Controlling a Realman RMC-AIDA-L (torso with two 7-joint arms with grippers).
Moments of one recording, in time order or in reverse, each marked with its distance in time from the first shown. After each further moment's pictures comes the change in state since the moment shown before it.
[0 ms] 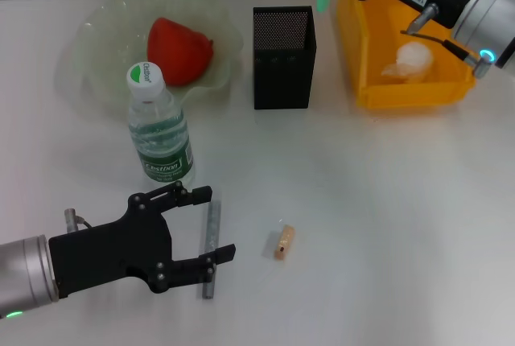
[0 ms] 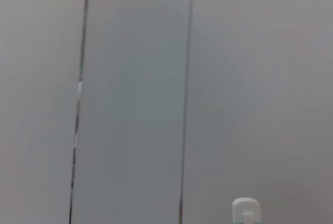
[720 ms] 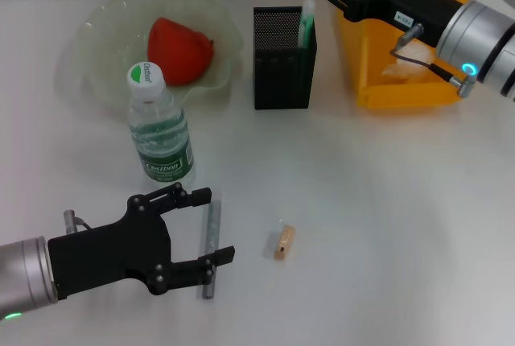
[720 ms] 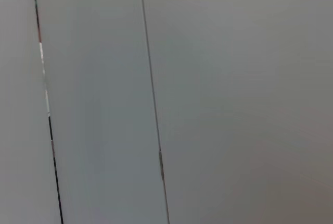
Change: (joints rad) left arm 0.000 0.002 -0.001 -0.004 0.003 0.004 0.002; right arm 0.137 -0.001 0.087 0.299 0.006 -0.025 0.015
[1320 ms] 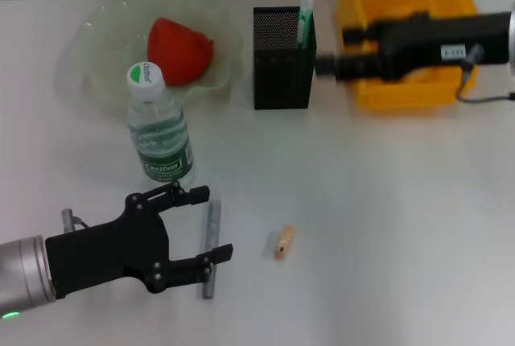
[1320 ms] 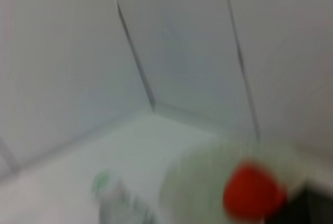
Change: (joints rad) left arm 0.000 0.001 -0.008 0.001 0.000 0.006 -0.008; right arm -0.146 -0.011 0.163 -0.825 -1.044 -0.431 1.199
